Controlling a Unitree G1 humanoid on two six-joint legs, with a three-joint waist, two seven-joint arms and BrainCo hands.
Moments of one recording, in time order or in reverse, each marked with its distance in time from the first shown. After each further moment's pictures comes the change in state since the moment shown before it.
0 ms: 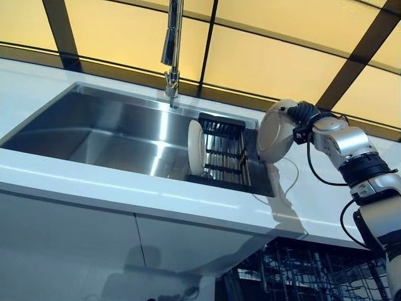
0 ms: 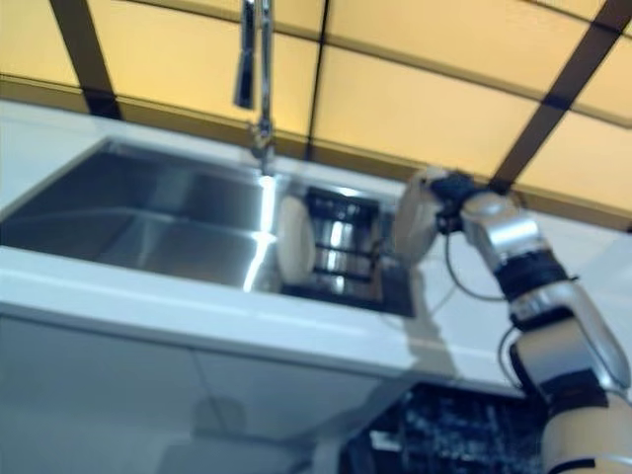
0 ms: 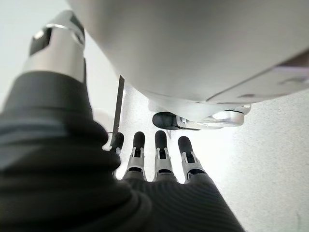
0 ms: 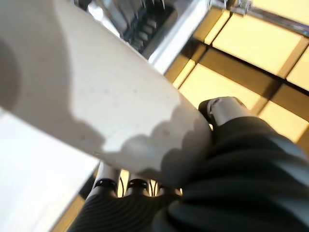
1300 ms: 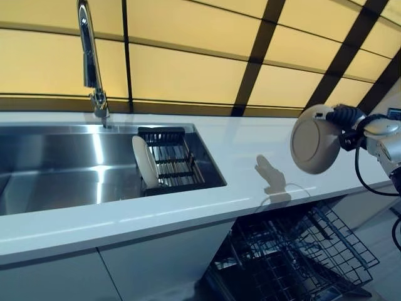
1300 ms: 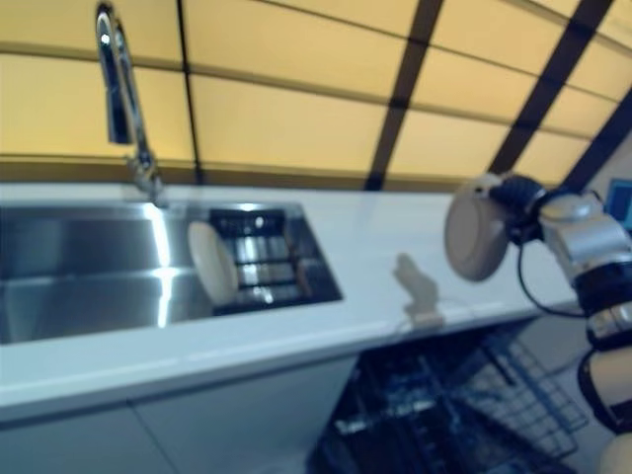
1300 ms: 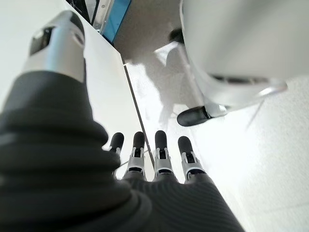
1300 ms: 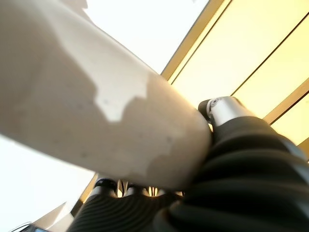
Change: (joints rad) left arm 0.010 0.014 0.009 0.005 0.028 0.042 -0.023; right arm 0.119 -0.292 0.014 -0.048 -0.010 -0.088 0.302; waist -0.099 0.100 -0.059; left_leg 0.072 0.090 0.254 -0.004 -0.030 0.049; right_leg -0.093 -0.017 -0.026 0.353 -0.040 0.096
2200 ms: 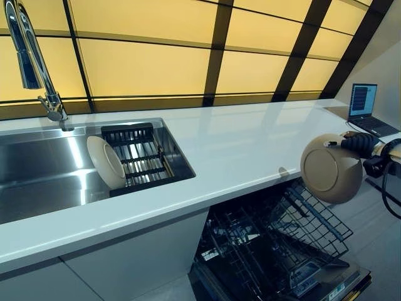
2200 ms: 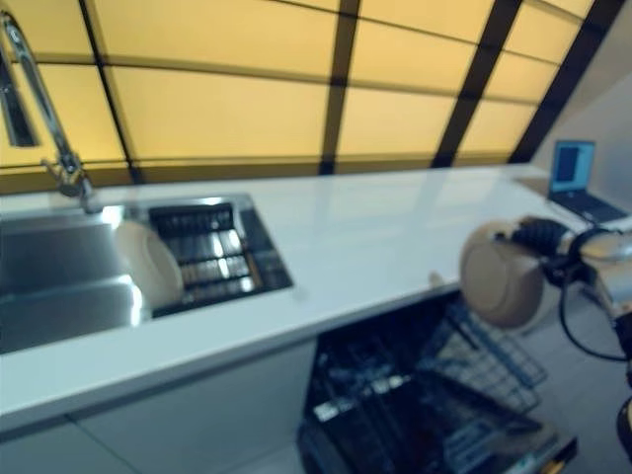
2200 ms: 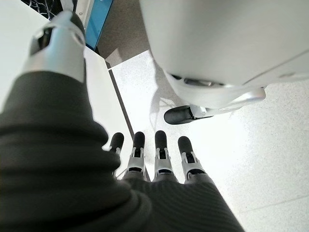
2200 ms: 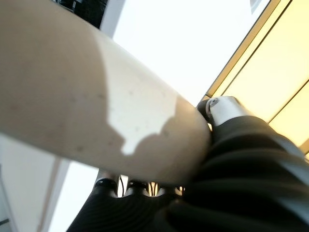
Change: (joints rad) left arm 0.032 -0.021 0.060 0.026 -0.002 -0.027 0.033; right arm 0.264 -0.072 -0.153 -0.035 -0.095 -0.076 0.271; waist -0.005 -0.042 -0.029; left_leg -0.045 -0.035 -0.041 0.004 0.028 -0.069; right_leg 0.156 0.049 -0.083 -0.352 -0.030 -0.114
